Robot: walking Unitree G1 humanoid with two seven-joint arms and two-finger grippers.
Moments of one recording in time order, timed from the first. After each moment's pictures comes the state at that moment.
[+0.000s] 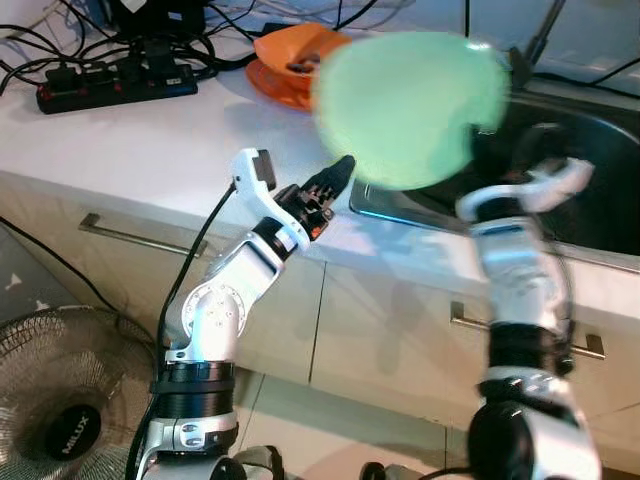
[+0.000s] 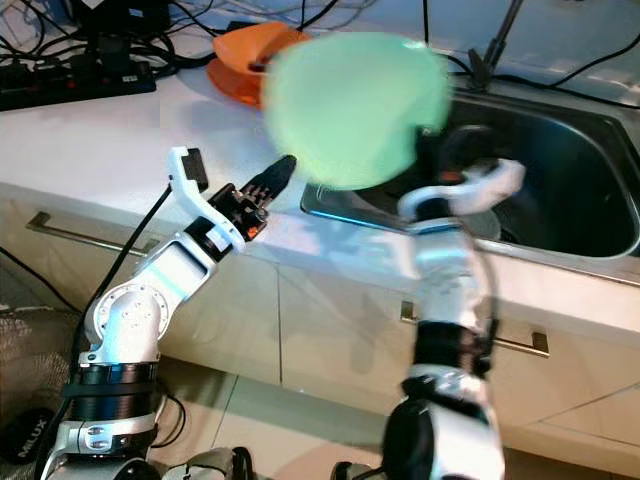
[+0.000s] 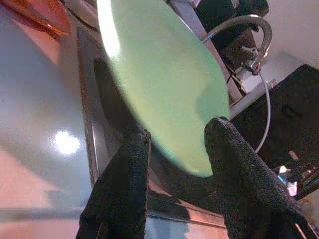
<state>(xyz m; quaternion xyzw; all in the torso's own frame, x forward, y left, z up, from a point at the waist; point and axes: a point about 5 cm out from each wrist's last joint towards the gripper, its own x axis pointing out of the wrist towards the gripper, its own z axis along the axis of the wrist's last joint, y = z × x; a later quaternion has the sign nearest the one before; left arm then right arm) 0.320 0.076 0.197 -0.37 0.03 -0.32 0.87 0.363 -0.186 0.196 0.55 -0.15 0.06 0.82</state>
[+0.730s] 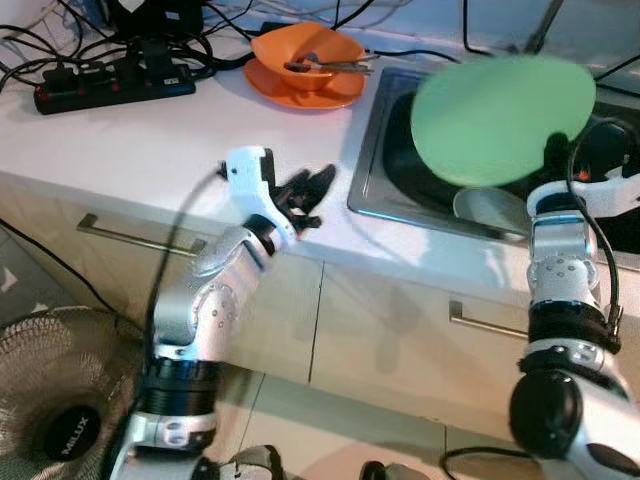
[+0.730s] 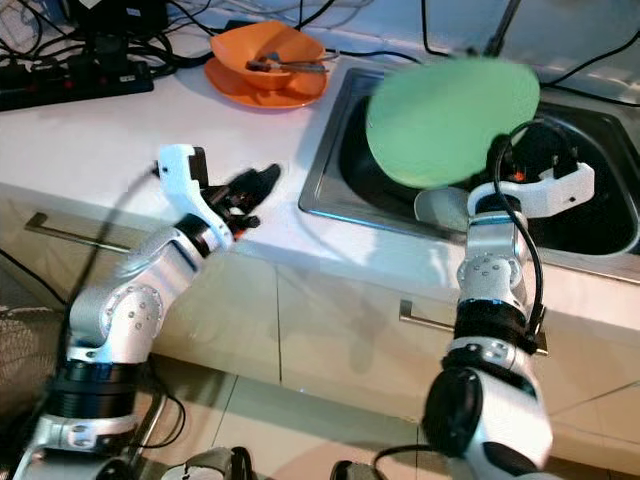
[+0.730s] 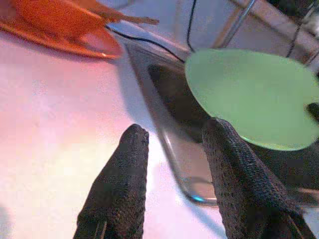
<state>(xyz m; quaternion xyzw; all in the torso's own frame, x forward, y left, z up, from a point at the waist) 0.327 0.093 0.195 -0.16 0.01 -0.25 0.95 0.372 -0.248 0.189 0.45 -0.16 -0.10 0.87</state>
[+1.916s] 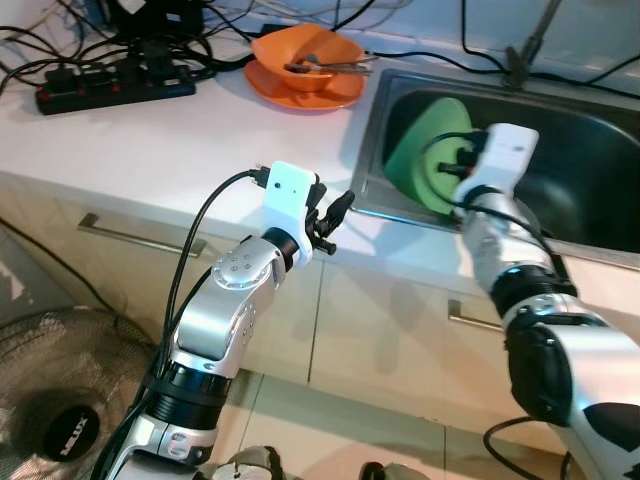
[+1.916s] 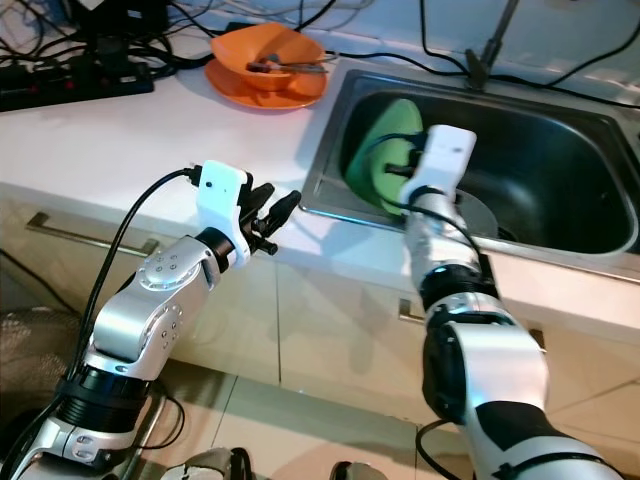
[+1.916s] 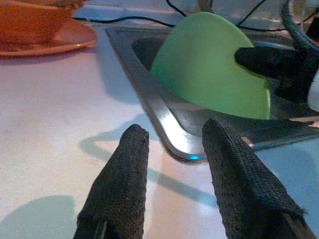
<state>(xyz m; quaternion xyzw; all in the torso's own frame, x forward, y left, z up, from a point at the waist) 0.319 0.073 0.180 -0.01 0.01 -0.28 0.96 0.405 -0.169 0.172 0.06 0.01 -0.04 1.00</state>
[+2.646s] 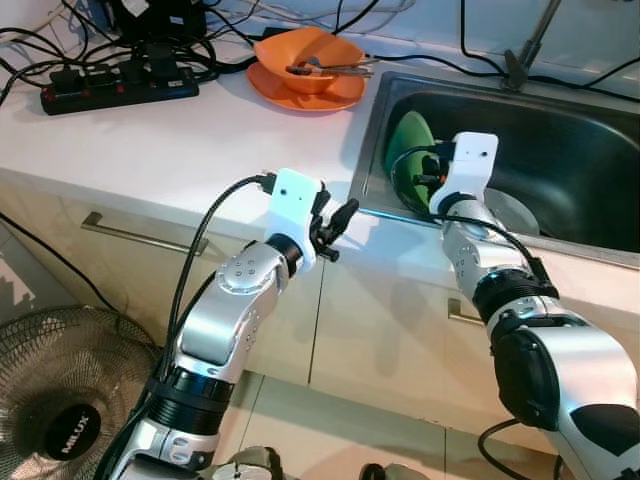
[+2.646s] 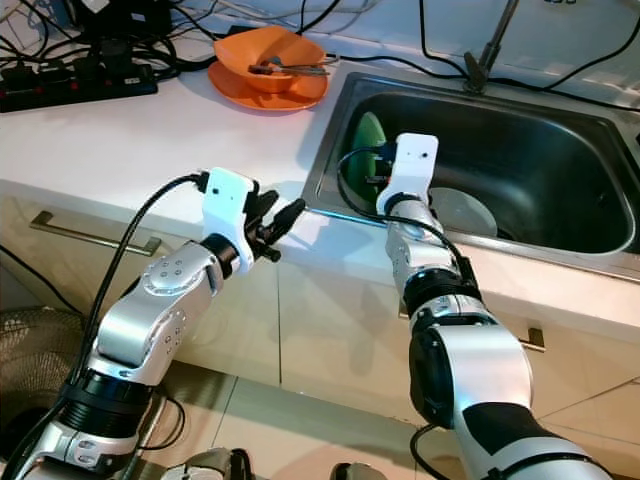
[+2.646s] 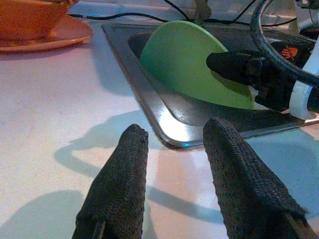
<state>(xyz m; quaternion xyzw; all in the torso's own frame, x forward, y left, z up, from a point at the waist) 0.316 0.070 0.176 0.00 0.02 -0.28 0.96 0.403 -0.149 0.164 0.01 0.02 0.01 1.00</state>
